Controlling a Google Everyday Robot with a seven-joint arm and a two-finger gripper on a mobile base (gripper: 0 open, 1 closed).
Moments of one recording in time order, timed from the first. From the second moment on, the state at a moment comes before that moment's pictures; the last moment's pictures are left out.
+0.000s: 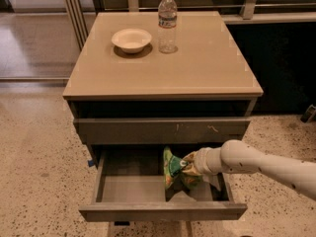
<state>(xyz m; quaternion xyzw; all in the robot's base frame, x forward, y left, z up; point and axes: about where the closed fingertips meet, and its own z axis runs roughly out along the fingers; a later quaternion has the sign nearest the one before) 0.570 -0.117 0.472 -0.60 0.72 0.11 0.34</state>
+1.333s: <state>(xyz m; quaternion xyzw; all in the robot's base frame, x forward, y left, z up) 0.573 -0.112 0.425 -0.59 0.73 0.13 0.33</state>
